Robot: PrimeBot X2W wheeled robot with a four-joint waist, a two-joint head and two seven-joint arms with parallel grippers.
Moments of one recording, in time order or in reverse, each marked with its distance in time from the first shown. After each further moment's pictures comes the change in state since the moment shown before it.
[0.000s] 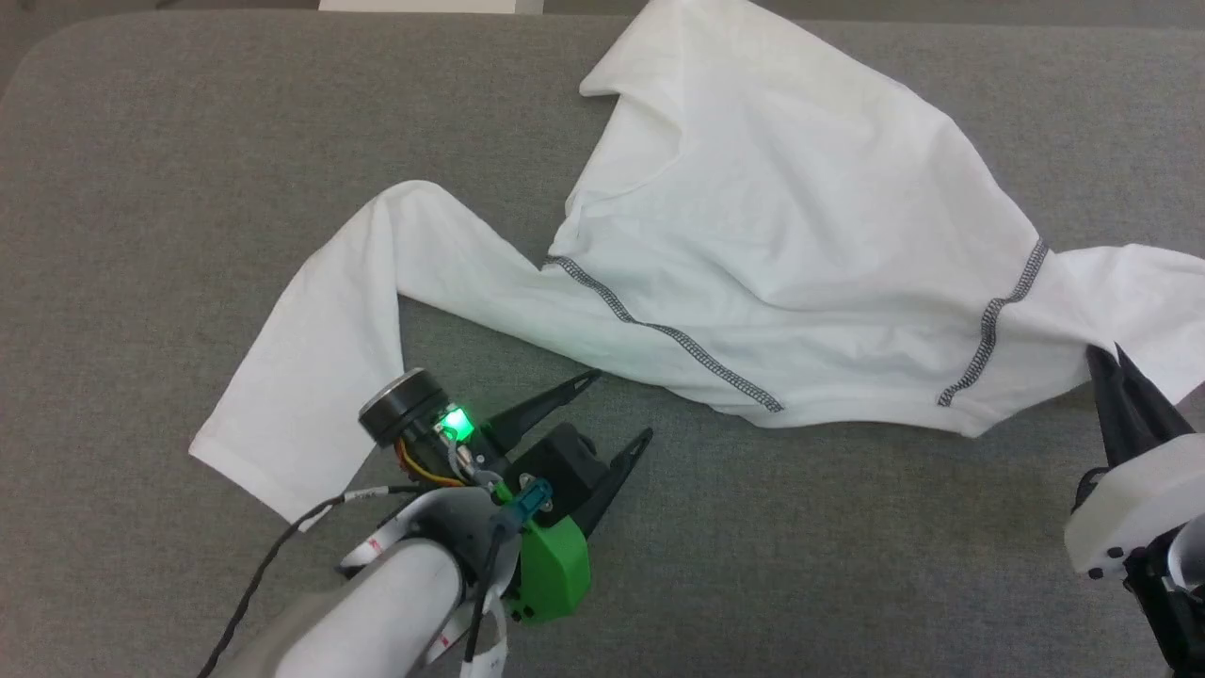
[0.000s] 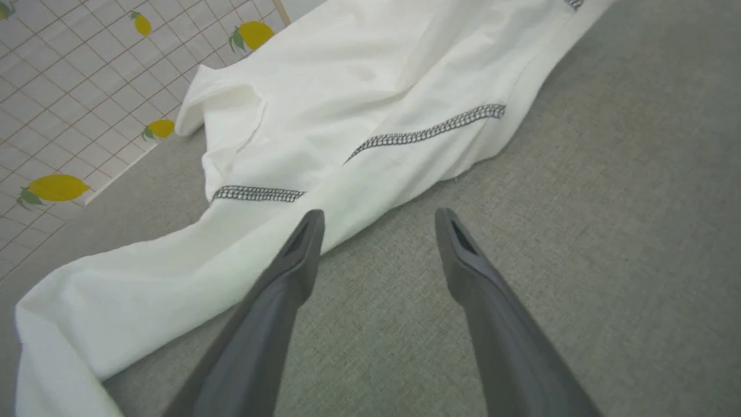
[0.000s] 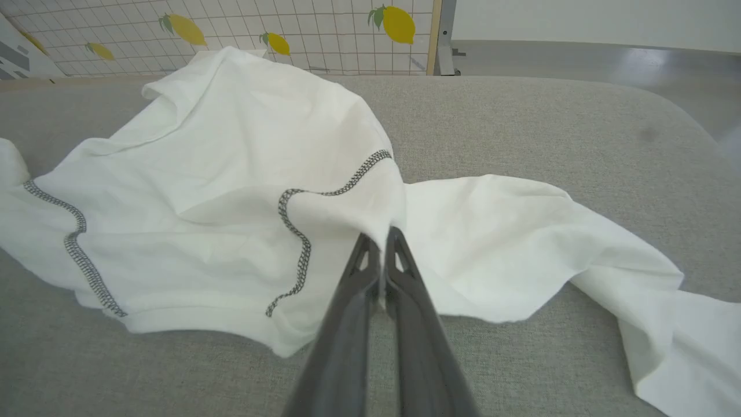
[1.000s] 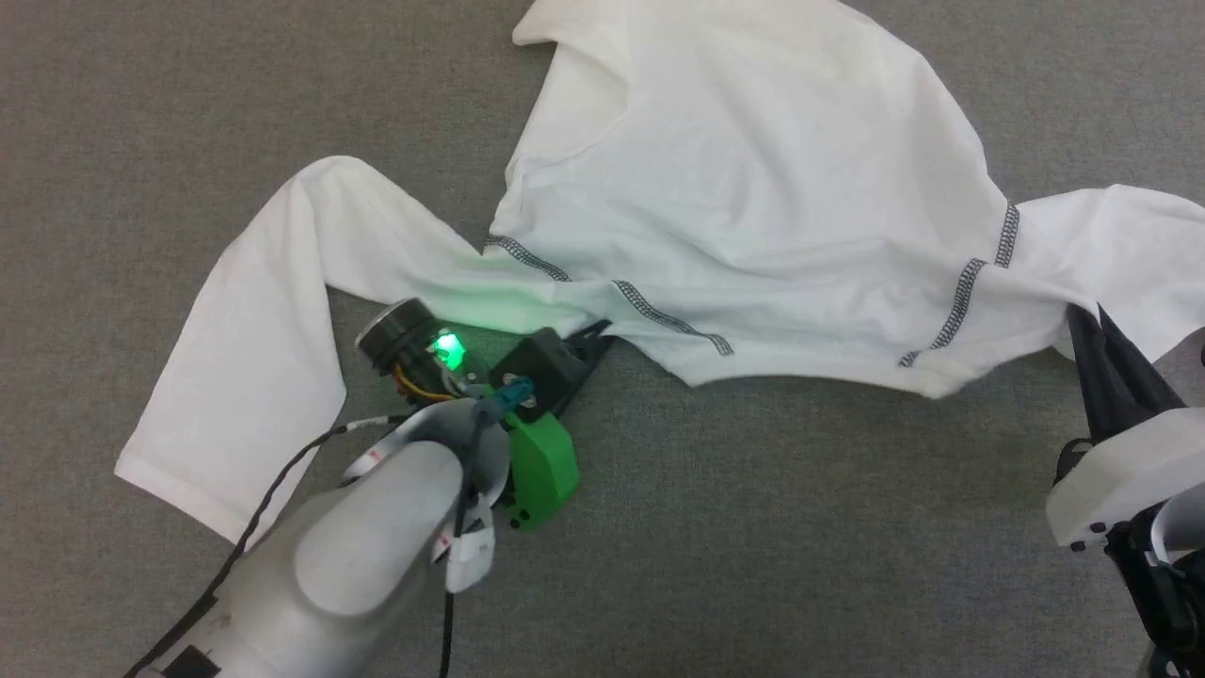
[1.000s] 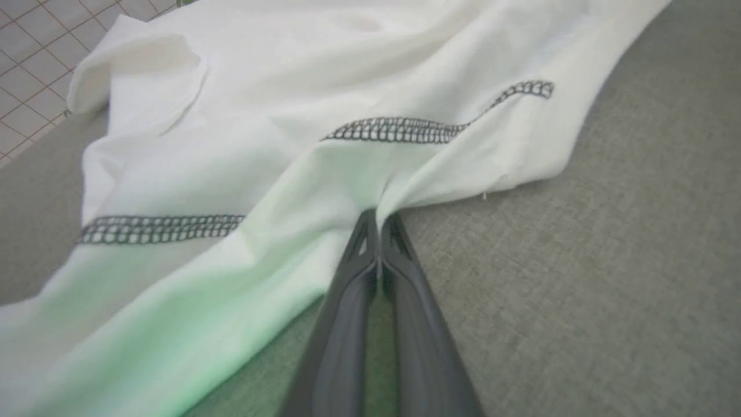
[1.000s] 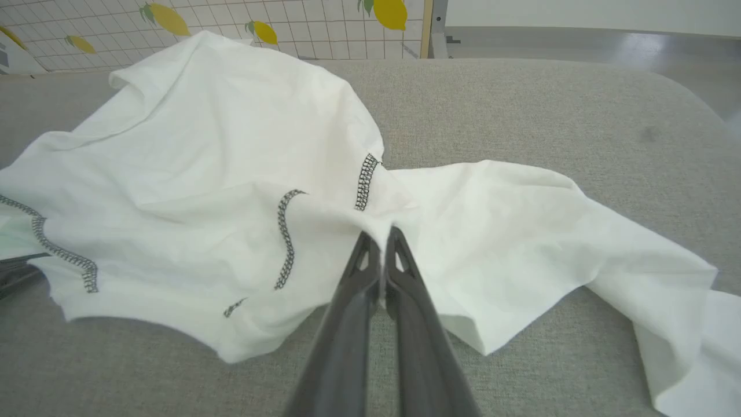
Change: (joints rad) left arm -0.272 -0.047 -0.151 0.383 -0.153 0.016 -0.148; right arm -0.054 0.000 0.045 0.008 0.001 0.000 -0.039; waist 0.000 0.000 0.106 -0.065
